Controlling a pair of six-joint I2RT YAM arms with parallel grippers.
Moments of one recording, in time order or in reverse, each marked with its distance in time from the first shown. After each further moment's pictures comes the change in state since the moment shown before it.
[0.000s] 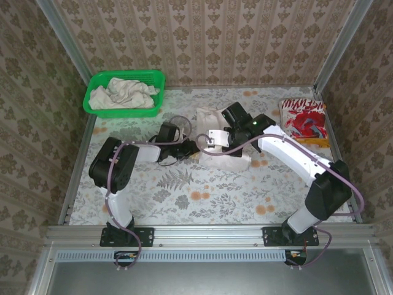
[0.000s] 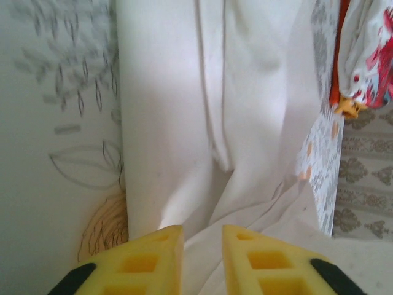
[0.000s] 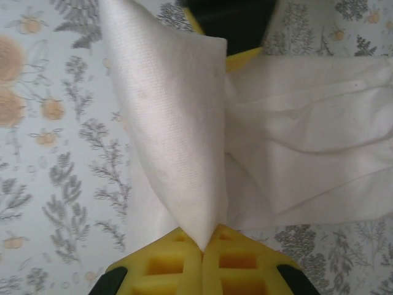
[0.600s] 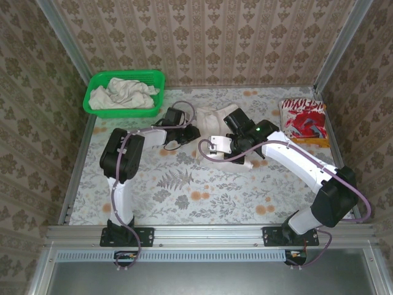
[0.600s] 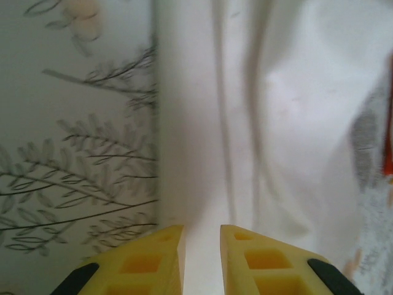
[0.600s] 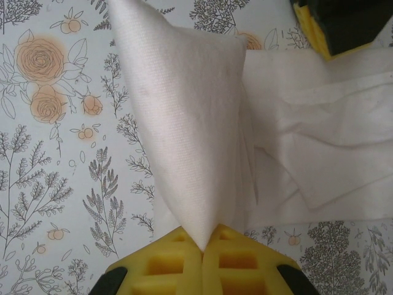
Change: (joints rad) left arm 0.013 0.186 0.336 -0.248 -0.190 0.111; right arm 0.011 -0.051 -0.061 -0.016 -0.024 0.041
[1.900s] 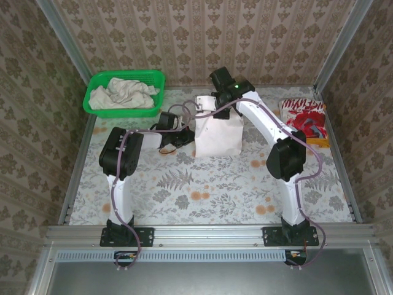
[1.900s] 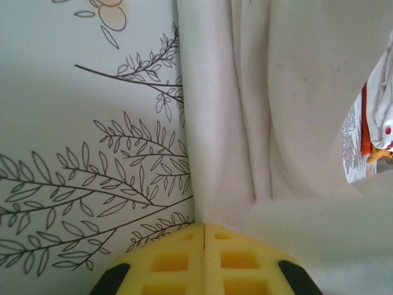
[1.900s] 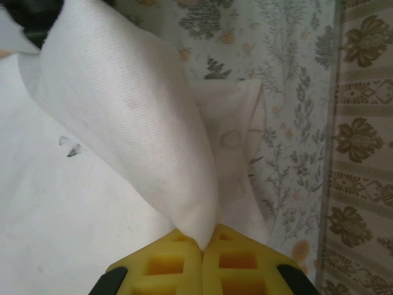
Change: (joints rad) left arm 0.066 0.034 -0.097 0.184 0.168 0.045; right arm -0.137 0.666 0.894 -0.110 0.112 -0.253
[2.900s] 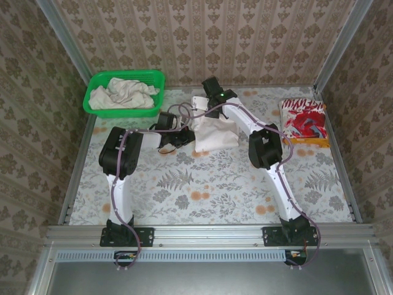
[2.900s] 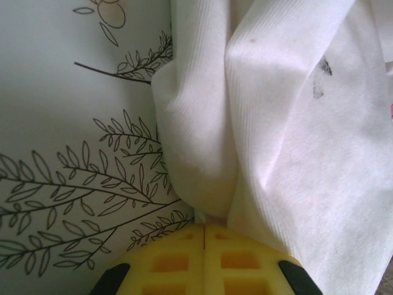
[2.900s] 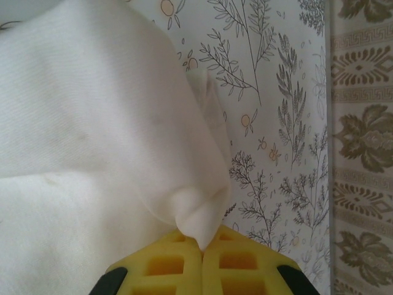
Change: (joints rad) left arm 0.011 0.001 -0.006 0.008 0.031 -0.002; right arm -0.023 0.379 0.175 0.291 0.140 0.096
